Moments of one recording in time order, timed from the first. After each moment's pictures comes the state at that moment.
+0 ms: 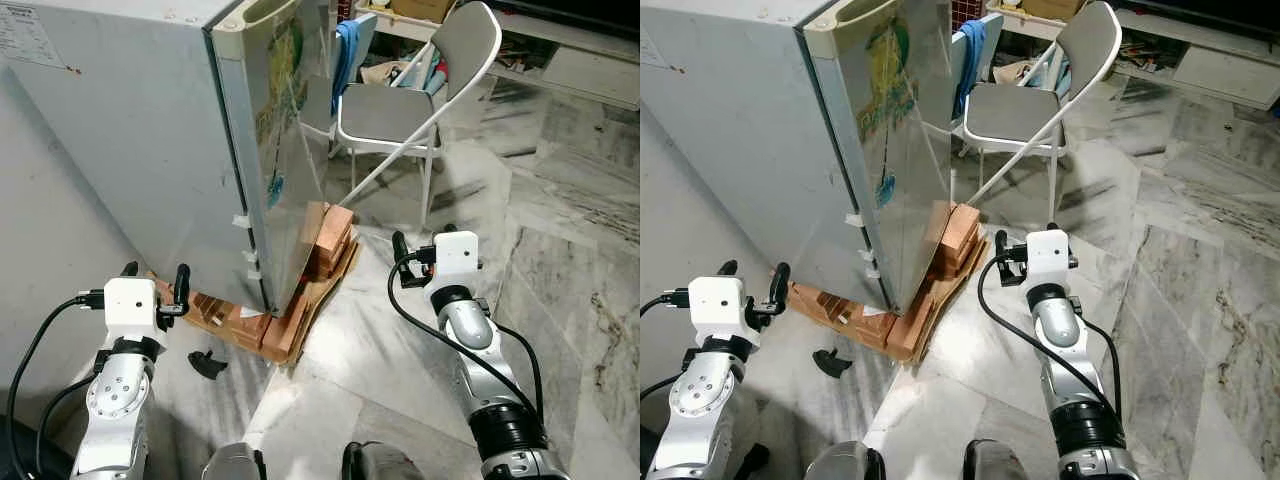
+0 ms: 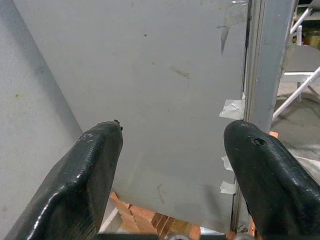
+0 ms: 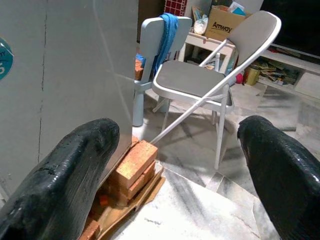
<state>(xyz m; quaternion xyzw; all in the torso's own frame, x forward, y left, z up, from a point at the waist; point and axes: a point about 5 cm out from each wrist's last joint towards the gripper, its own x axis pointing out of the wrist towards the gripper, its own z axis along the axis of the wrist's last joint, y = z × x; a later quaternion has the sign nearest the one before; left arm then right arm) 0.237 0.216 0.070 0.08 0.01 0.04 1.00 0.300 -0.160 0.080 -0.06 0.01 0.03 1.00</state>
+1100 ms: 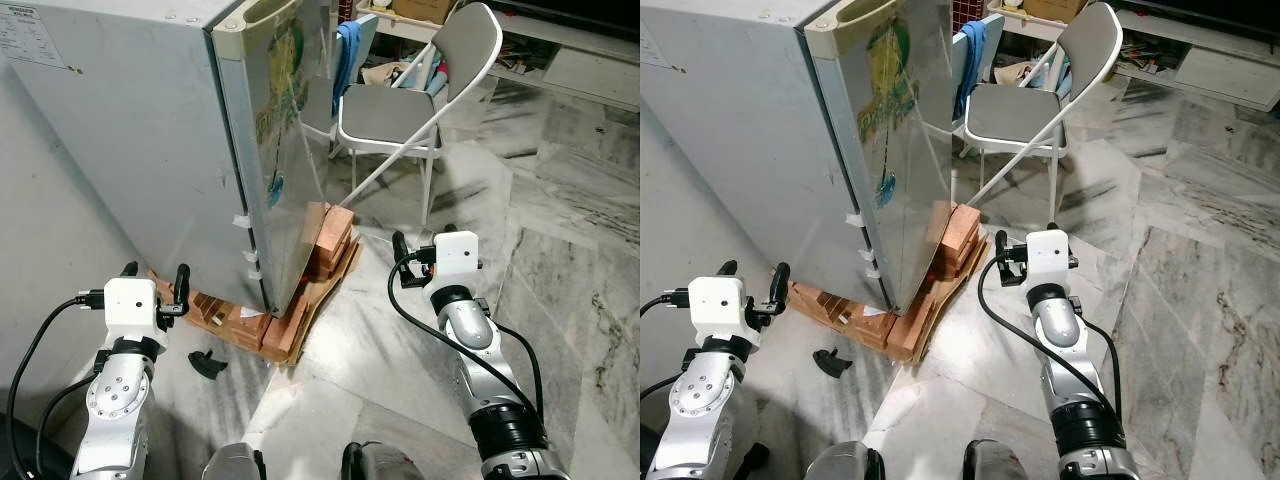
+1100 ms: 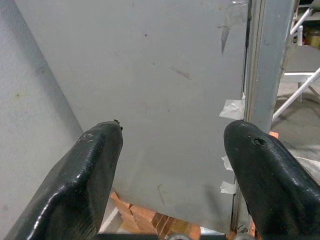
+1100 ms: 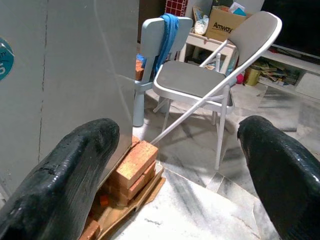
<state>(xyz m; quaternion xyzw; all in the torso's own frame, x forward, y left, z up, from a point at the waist) 0.237 0.216 0.070 0.08 0.01 0.04 1.00 0.300 -0.160 0.080 -0.06 0.01 0.03 1.00</state>
